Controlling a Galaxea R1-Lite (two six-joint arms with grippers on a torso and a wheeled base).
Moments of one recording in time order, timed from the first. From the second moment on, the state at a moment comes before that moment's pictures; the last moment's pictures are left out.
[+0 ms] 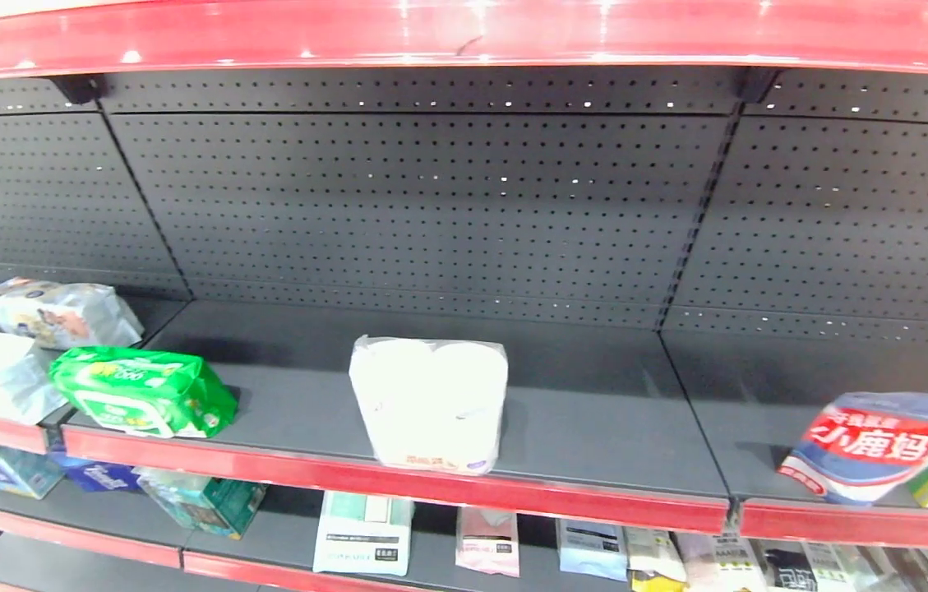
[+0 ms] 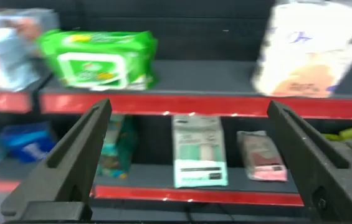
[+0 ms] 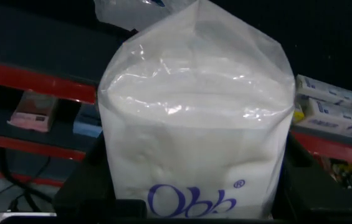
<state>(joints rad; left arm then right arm) 0.00 0.00 0.00 0.01 -0.06 0.00 0.30 0.35 -0.52 0.44 -0.42 -0.19</state>
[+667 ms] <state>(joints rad) 0.00 0.00 0.00 0.00 -0.05 0.00 0.31 0.50 -0.53 0.19 -0.16 -0.17</state>
